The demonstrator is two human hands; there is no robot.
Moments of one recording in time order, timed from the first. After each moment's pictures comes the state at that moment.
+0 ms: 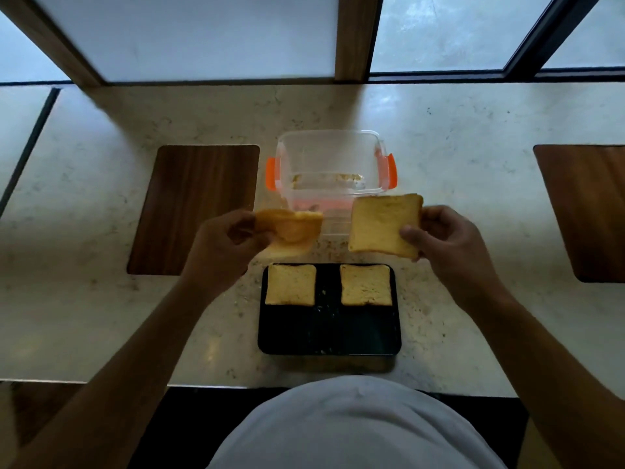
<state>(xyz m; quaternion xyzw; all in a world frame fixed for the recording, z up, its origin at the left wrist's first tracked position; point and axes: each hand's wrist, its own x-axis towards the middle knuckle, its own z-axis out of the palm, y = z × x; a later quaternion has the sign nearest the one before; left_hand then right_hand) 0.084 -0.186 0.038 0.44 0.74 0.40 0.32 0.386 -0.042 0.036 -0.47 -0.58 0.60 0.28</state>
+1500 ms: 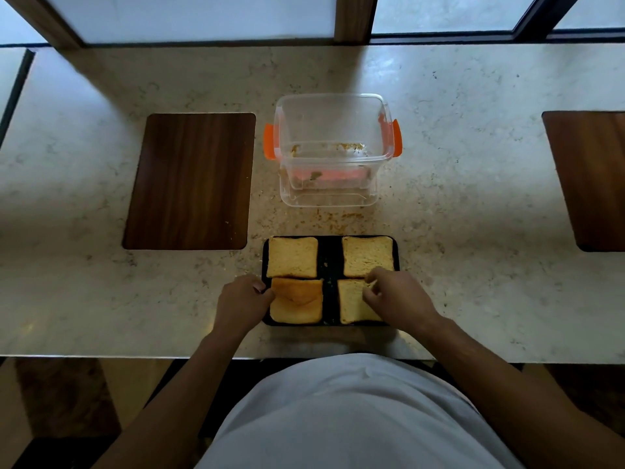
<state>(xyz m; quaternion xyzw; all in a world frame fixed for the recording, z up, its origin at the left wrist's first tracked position) 0.124 -0.262 -0.090 0.33 0.88 0.14 0.32 0.378 -0.125 -0.069 -0.49 -0.79 0.35 -0.09</state>
